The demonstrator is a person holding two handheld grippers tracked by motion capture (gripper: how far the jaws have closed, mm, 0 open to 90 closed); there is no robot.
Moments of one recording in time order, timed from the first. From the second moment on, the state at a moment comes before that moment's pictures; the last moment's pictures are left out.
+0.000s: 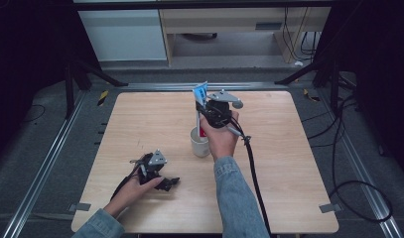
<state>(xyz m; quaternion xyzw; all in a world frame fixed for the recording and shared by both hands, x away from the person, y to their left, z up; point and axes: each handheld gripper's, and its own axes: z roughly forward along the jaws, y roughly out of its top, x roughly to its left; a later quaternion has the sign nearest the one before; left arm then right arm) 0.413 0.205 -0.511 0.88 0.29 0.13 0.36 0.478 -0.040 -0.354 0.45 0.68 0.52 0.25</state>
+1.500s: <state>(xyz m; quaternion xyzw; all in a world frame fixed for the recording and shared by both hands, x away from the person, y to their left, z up) 0.413 0.205 -0.511 0.88 0.29 0.13 0.36 0.477 -0.037 -0.384 0.45 0.68 0.52 0.24</state>
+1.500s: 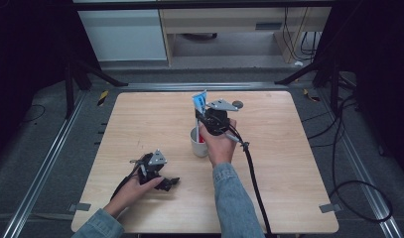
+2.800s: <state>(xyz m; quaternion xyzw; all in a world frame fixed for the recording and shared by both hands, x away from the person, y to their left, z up) 0.413 0.205 -0.511 0.88 0.29 0.13 0.36 0.471 -0.035 -0.403 0.45 0.68 0.52 0.25</state>
